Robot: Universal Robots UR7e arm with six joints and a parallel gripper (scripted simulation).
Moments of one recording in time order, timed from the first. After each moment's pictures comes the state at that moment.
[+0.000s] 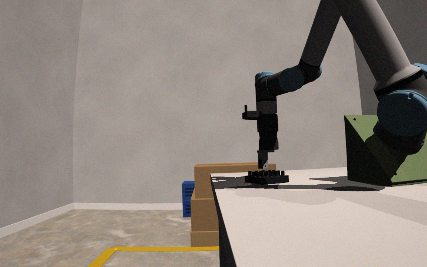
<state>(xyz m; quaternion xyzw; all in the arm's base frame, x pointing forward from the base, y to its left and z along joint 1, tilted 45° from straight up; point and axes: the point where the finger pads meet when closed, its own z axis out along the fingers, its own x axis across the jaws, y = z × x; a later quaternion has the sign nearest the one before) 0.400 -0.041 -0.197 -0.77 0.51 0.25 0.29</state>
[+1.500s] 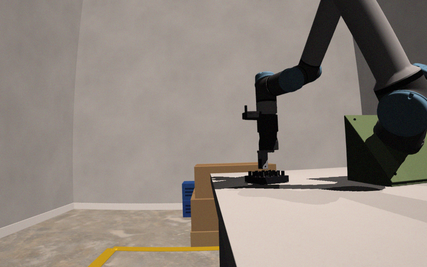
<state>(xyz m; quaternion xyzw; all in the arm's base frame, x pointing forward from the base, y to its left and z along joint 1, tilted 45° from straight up) 0.401 -0.040 -0.197 -0.77 0.51 0.25 0.29</state>
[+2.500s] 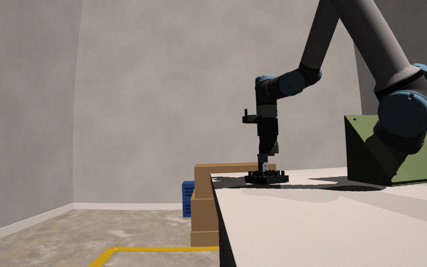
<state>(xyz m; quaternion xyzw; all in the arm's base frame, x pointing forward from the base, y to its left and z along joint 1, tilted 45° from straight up) 0.399 -0.032 -0.206 -0.77 0.51 0.25 0.29</state>
